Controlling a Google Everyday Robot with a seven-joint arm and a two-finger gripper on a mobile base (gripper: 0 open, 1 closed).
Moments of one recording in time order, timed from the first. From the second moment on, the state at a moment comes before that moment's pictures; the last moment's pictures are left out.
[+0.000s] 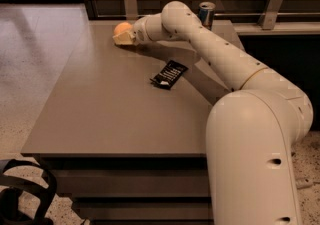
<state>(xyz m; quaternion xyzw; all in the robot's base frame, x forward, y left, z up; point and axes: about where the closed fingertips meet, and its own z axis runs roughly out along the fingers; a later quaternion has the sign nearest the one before) 0.850 0.115 0.824 -0.40 0.74 0.25 0.48</state>
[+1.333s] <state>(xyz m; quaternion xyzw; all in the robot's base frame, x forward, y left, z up) 0.820 0.137 0.883 -0.45 0.68 0.28 0.50</state>
